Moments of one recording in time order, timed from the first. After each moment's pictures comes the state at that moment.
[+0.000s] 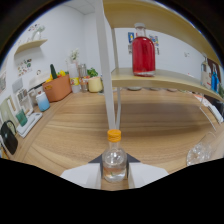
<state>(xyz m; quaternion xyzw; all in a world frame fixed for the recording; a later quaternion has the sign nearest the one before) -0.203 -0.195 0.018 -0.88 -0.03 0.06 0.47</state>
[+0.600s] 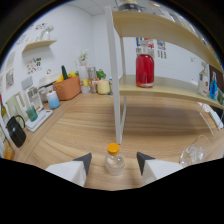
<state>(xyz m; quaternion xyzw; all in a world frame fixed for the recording) -0.206 -0.233 0.045 -0.87 -0.07 0.08 0.47</state>
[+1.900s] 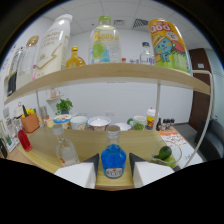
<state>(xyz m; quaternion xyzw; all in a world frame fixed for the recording) 0.126 -0.104 0.184 -0.81 -0.01 0.01 0.58</state>
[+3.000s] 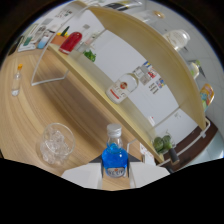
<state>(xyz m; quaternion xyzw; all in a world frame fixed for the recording) 0.126 -0.203 0.102 -0.79 -0.29 -0.27 0.47</state>
